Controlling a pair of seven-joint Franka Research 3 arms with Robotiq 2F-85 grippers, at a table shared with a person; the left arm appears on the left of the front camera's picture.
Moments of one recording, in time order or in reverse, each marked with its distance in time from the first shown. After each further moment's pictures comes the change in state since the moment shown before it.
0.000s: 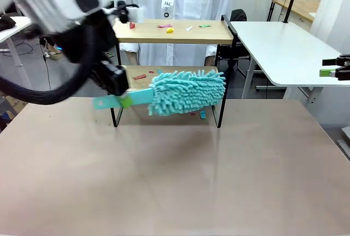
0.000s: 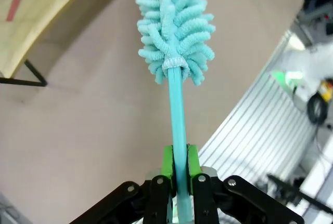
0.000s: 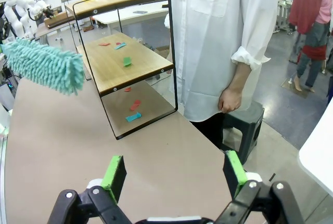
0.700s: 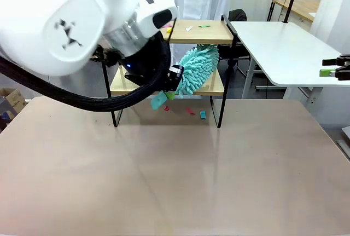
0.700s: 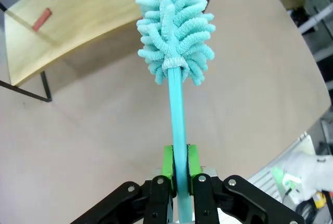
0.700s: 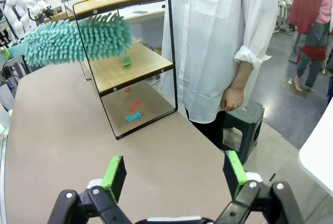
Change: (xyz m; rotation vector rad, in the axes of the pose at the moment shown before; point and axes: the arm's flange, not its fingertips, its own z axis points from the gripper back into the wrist) left arm 0.046 -0.055 -0.052 0.177 -0.253 0.298; right arm 0.000 0.000 0.000 0.000 0.000 0.000
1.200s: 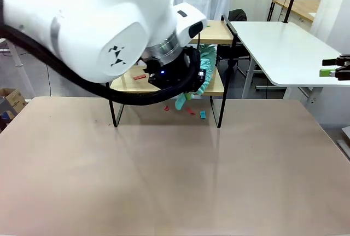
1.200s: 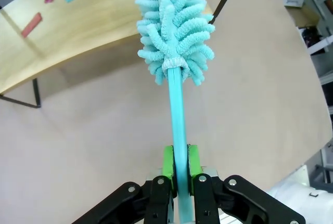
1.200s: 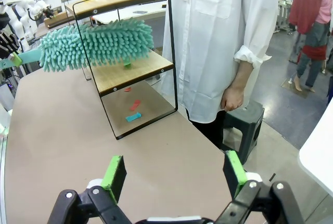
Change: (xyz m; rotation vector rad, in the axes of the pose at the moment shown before) left arm 0.029 -0.033 -0.046 0.046 -0.018 0.098; right arm 0.000 0.000 0.000 0.000 0.000 0.000
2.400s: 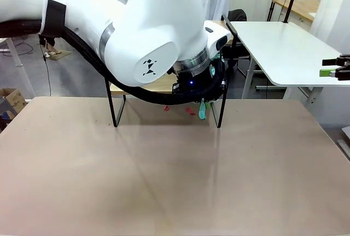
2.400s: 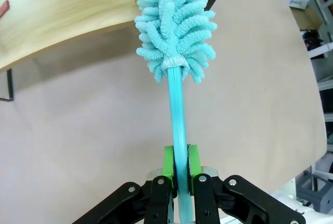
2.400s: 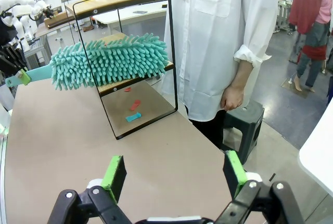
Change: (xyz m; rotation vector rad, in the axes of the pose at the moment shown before) left arm 0.007 -0.030 -0.053 -0.004 0.055 0.087; right arm 0.000 0.000 0.000 0.000 0.000 0.000
